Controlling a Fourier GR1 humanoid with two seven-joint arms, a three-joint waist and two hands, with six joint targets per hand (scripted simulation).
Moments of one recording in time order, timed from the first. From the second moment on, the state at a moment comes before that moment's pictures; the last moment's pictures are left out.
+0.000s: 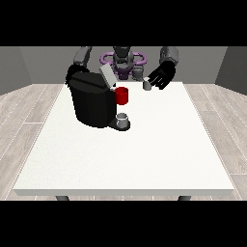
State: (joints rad) left arm -0.93 0.44 0.05 -0.65 -0.59 -0.11 -0.24; right arm -0.26 -0.03 -0.04 -1.29 -0.04 -0.13 -0.09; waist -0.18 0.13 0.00
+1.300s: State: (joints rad) left arm -1.17 0.47 0.11 -0.62 -0.61 -0.14 -0.12; right arm -0.35 -0.05 -0.03 -1.37 -0.02 -0.15 -0.04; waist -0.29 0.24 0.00
